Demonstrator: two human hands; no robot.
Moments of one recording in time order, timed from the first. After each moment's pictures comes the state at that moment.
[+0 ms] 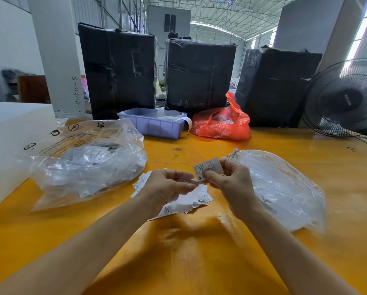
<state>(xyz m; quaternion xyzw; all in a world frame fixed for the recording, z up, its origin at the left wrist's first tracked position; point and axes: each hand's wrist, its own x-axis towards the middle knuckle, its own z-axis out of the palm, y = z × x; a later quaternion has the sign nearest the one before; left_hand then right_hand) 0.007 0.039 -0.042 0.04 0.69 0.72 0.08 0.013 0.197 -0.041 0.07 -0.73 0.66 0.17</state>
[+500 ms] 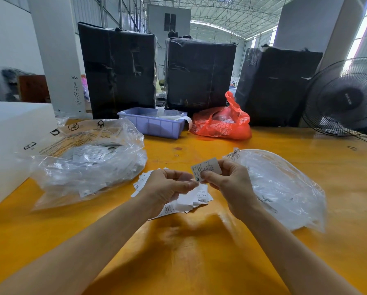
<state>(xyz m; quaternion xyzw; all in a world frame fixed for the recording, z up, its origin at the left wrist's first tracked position) 0.005 0.040 -0.045 0.04 0.69 0.72 0.07 0.015 0.197 -0.041 0.07 -0.73 0.67 0.14</state>
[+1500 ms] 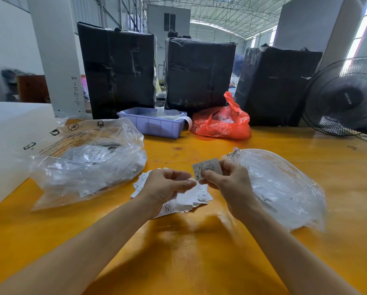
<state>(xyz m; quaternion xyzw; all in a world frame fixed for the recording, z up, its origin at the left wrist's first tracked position) 0.003 0.041 -0.048 0.04 0.68 0.73 0.05 0.015 0.196 -0.042 0.07 -0.72 0.68 0.15</state>
